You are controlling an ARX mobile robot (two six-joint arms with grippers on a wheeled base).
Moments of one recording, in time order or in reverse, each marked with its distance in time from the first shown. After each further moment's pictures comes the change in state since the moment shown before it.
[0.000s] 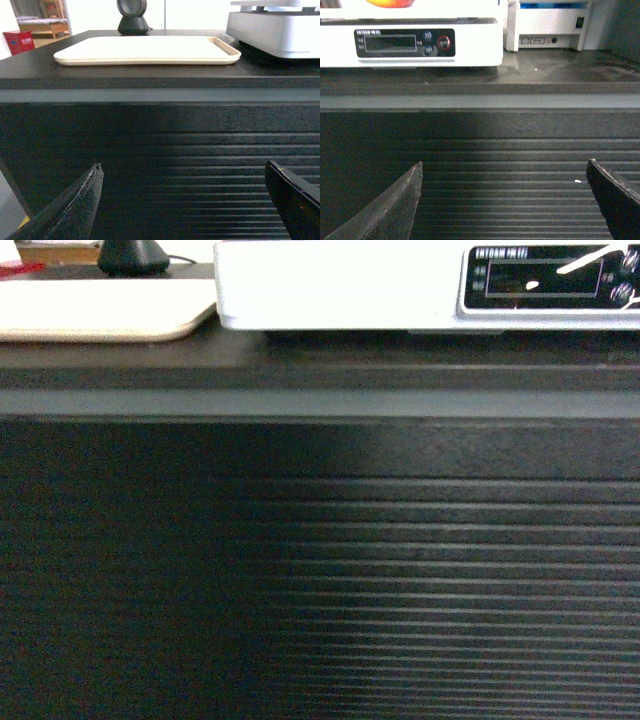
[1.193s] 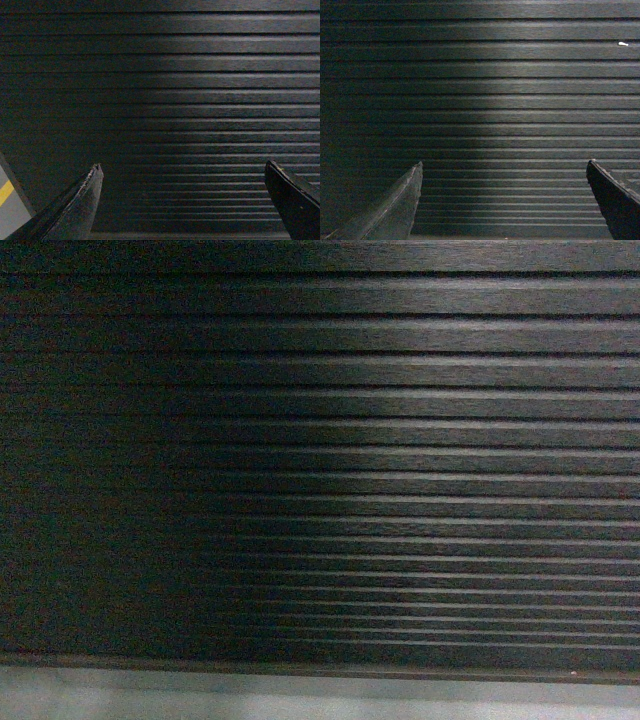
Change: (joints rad) left arm 0.000 0.000 0.000 -0.003 0.000 0.001; right arm 0.000 0.000 0.000 -0.003 0.000 0.000
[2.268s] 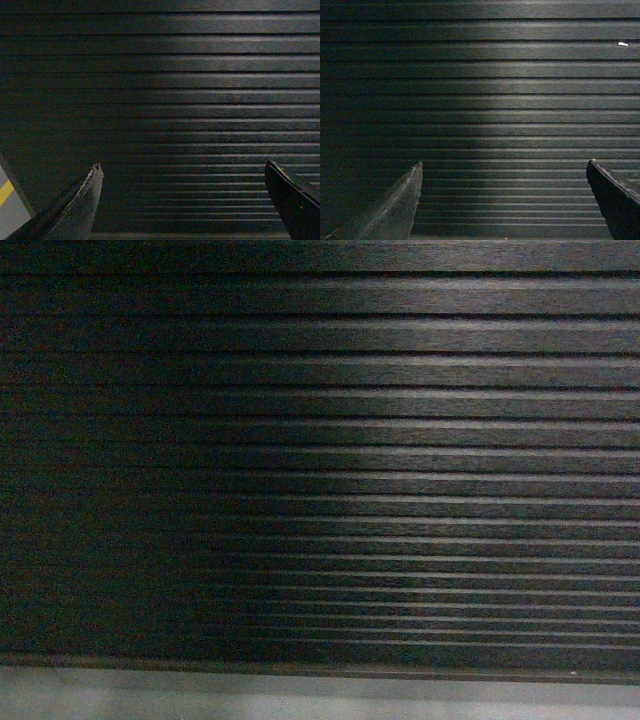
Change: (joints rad) left arm 0.000 0.000 0.000 0.000 0.000 0.000; right arm 0.000 0.000 0.000 0.000 0.000 0.000
